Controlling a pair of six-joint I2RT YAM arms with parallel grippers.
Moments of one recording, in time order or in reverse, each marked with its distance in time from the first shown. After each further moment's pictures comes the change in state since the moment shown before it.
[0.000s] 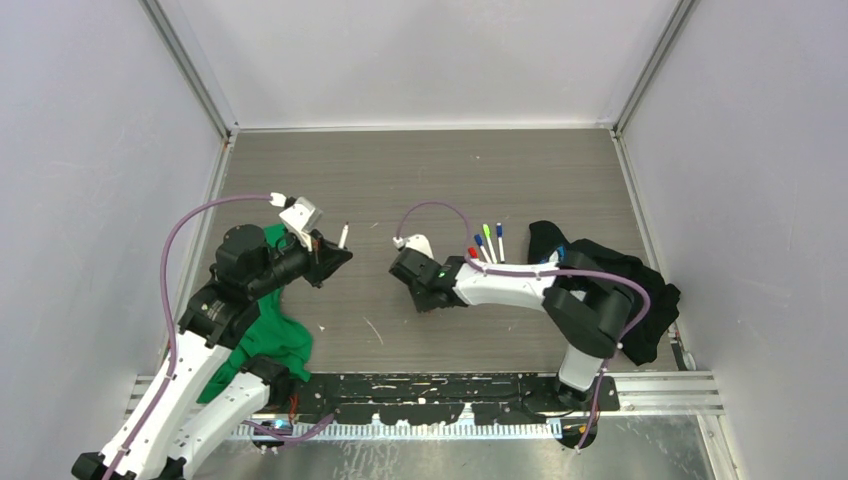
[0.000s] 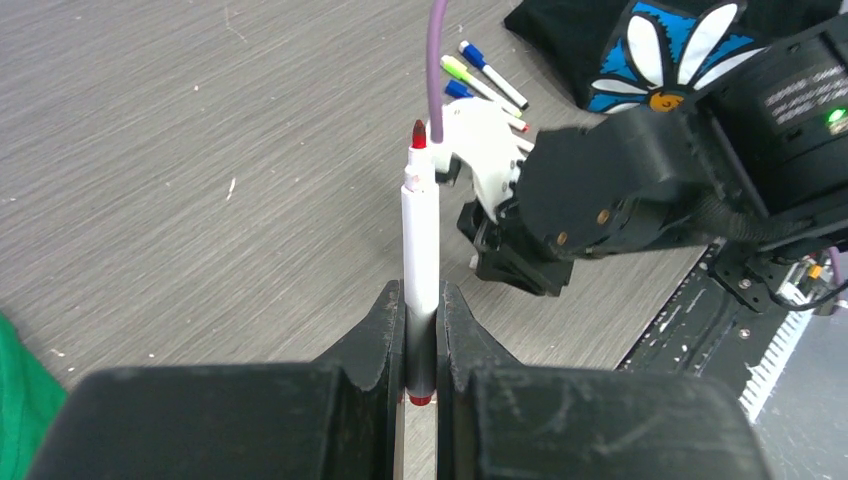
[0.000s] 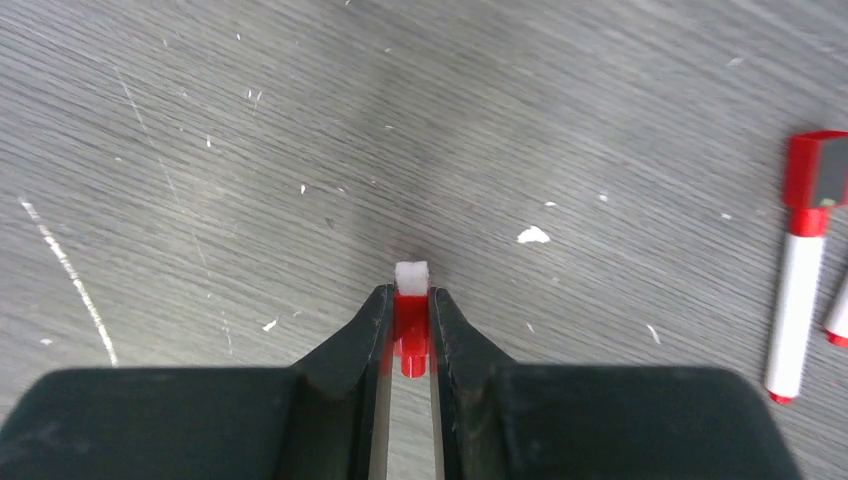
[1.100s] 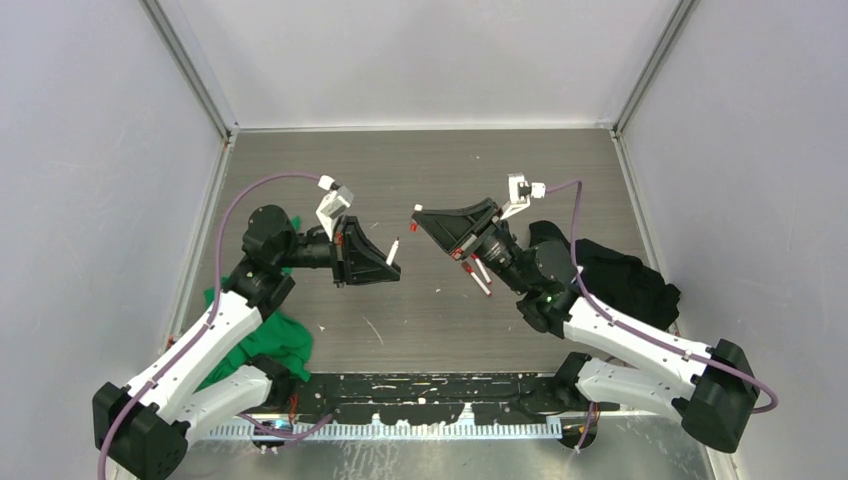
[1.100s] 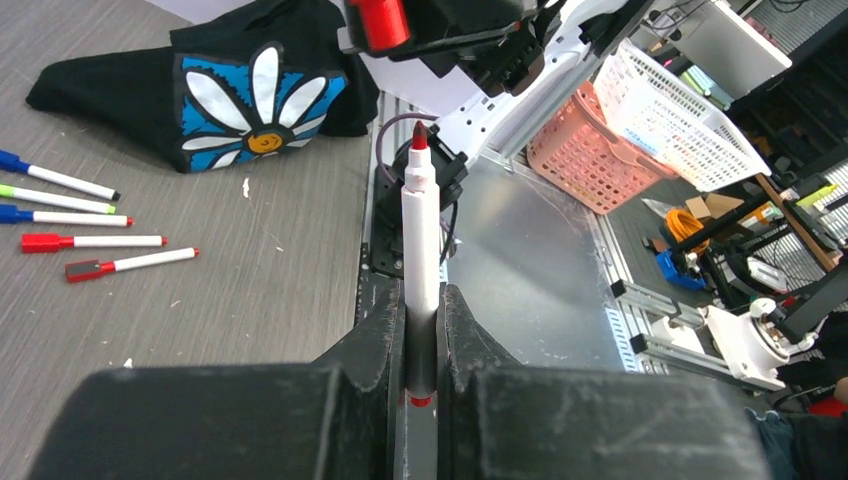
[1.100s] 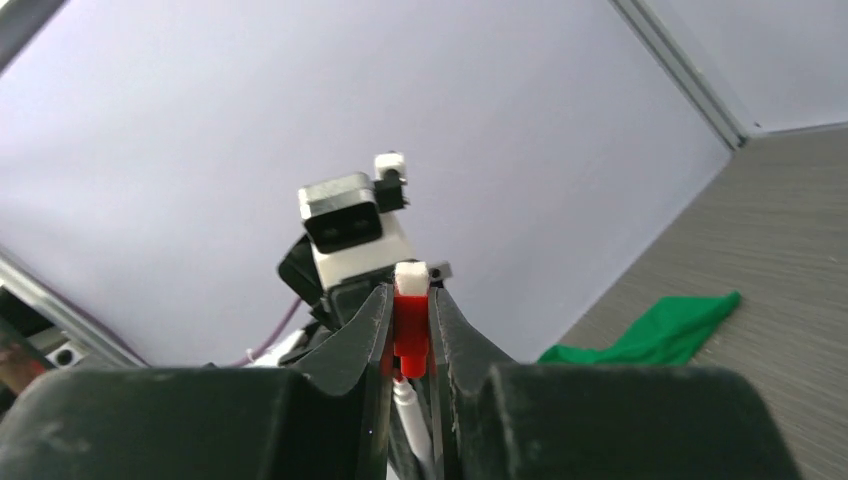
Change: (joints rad) left arm -0.066 0.260 -0.067 0.698 0.725 -0.510; right arm -0.172 -0.768 -0.393 1.158 -0.328 0.349
